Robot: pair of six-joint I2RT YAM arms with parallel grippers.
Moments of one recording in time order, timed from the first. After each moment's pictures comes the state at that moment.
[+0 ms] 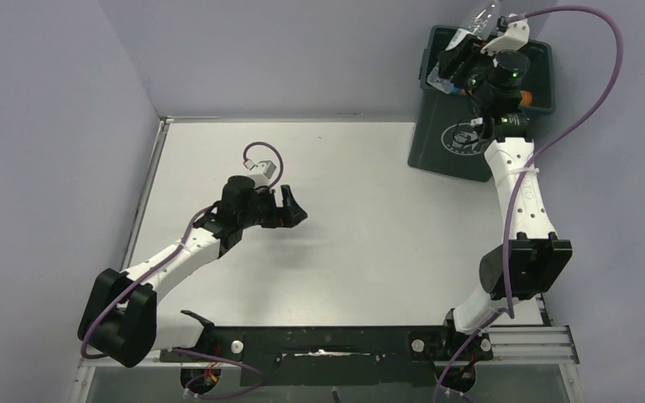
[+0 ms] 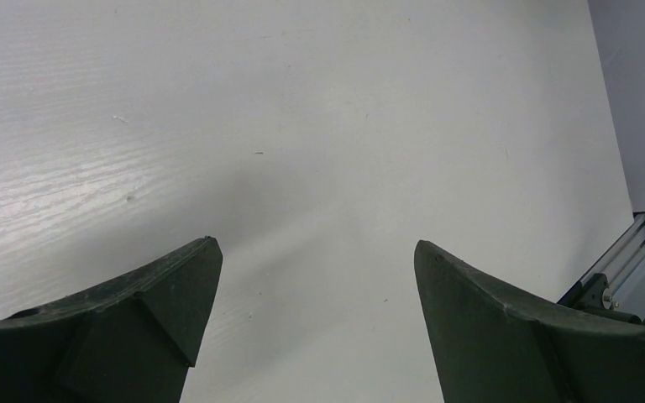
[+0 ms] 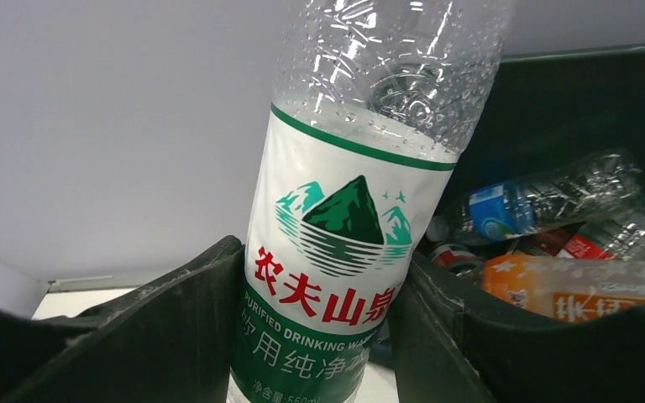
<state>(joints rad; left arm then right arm) -0.46 1.29 0.73 0.01 0.26 -0.52 0.03 1.63 1.80 -0.16 -0.07 0.30</state>
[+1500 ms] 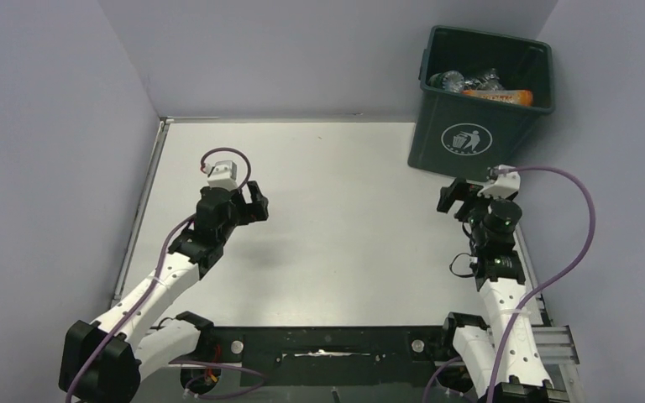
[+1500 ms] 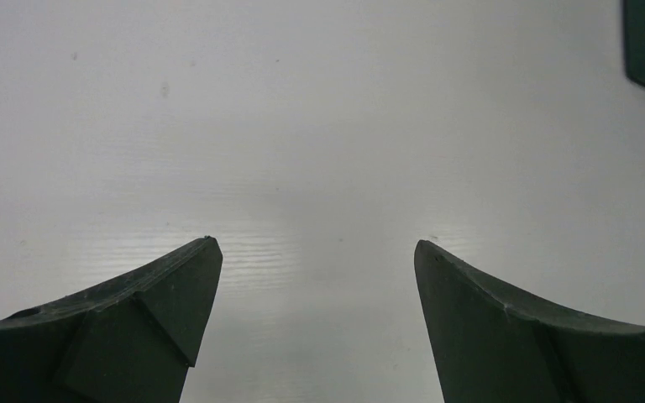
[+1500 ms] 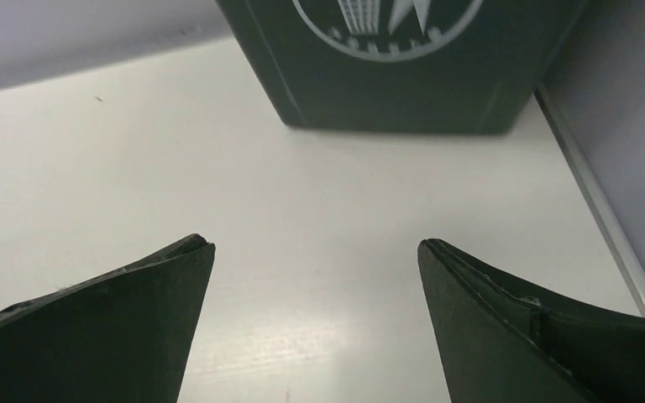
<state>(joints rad) -0.41 1.02 0.67 -0.06 -0.17 -0.41 -0.13 0.77 0.63 -0.06 -0.10 0.17</state>
